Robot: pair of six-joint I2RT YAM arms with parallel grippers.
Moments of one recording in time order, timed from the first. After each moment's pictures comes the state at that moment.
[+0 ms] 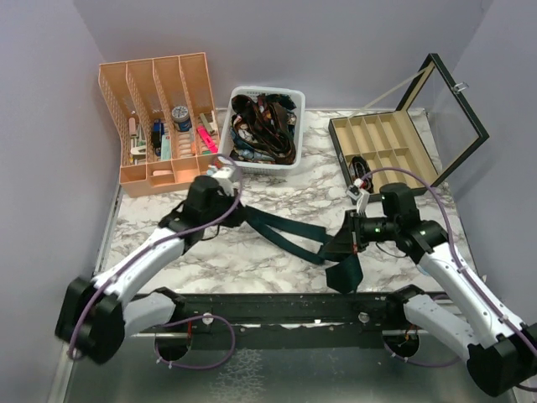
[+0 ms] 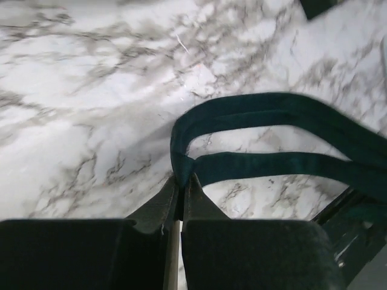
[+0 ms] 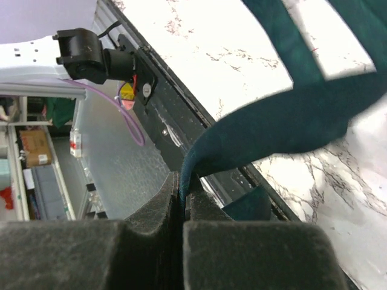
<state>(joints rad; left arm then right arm) -0.51 1.20 0.67 -0.10 0.30 -0.35 0.38 0.84 0.71 -0.64 -0.81 0.37</state>
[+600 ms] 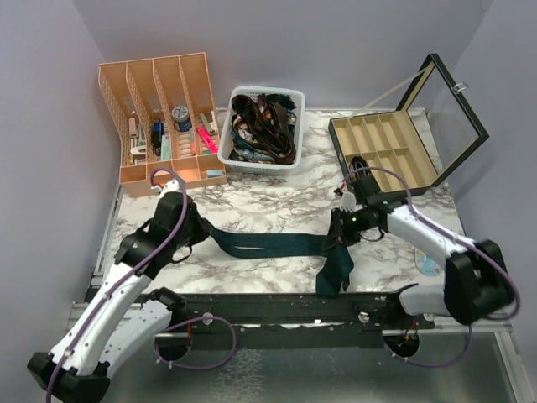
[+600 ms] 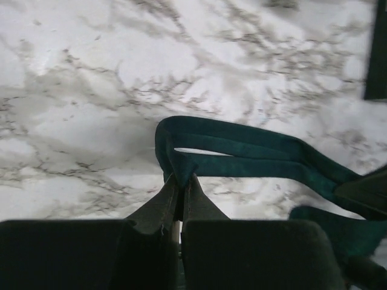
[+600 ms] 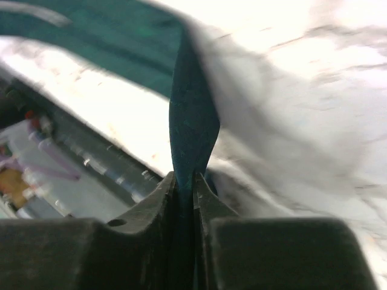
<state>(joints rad) -0.47 0.69 0.81 -0.81 -0.11 -0.77 0.38 1.25 0.73 -0.58 -0.63 0.37</state>
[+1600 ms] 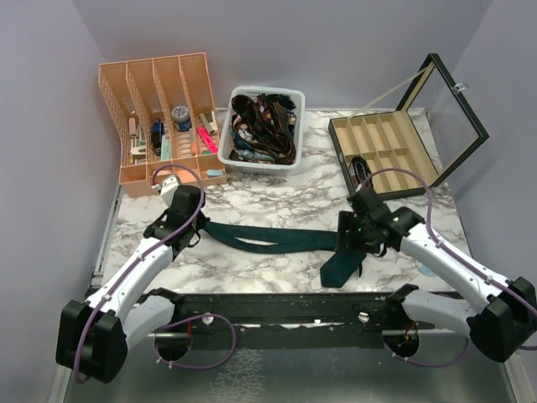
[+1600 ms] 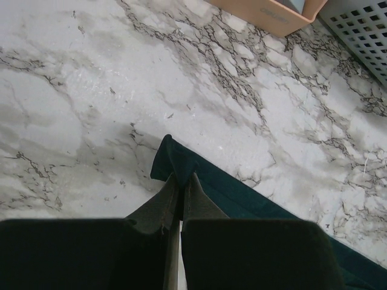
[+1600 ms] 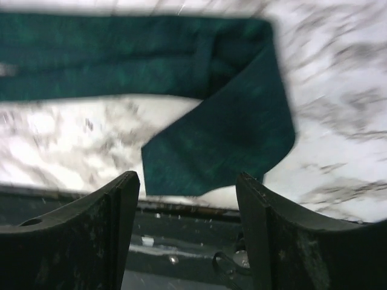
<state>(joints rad) -0.34 0.98 0.59 -0.40 -0.35 -0.78 0.52 1.09 0.81 -0.86 0.06 0.61</state>
